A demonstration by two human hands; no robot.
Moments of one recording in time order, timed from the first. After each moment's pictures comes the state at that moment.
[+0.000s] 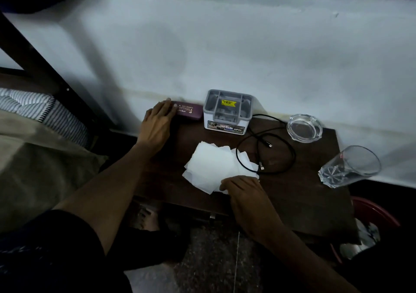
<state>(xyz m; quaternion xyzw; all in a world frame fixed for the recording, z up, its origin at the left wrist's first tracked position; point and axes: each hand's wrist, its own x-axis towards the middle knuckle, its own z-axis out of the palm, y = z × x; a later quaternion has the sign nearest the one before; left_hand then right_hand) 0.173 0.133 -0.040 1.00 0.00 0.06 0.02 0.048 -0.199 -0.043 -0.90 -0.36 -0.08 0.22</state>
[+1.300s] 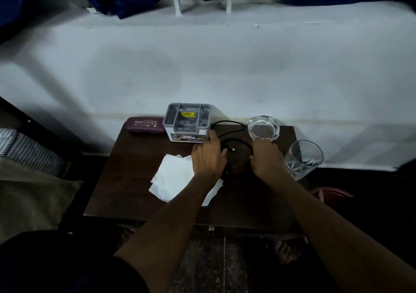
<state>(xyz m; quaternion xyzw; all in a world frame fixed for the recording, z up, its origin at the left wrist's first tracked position) 0.160 -0.141 -0.029 0.98 0.08 0.10 0.15 0.158 -0.297 0.012 -0.99 -0.02 0.08 0.11</state>
